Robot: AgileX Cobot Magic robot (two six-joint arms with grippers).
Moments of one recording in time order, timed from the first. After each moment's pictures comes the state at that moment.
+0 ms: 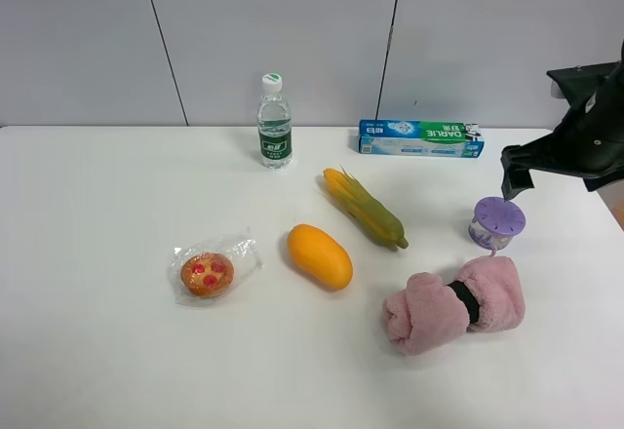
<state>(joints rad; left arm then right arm) 0.03 -0.01 -0.51 -0.06 1.05 0.10 0.04 1.56 -1.08 -0.15 0.87 0.05</state>
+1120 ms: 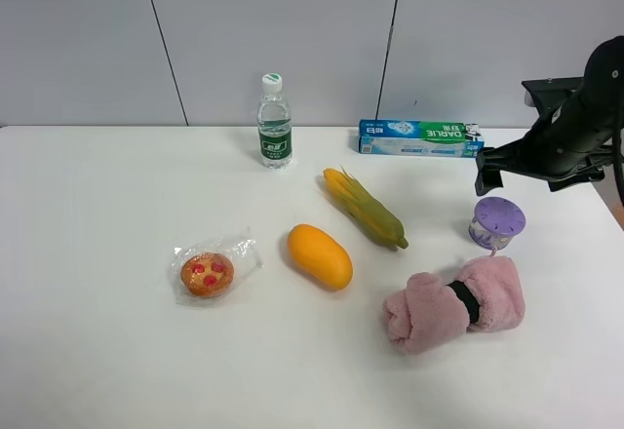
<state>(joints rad) 0.03 -0.01 -0.51 -0.06 1.05 0.10 0.03 1.69 -1.08 -0.08 0.69 0.02</state>
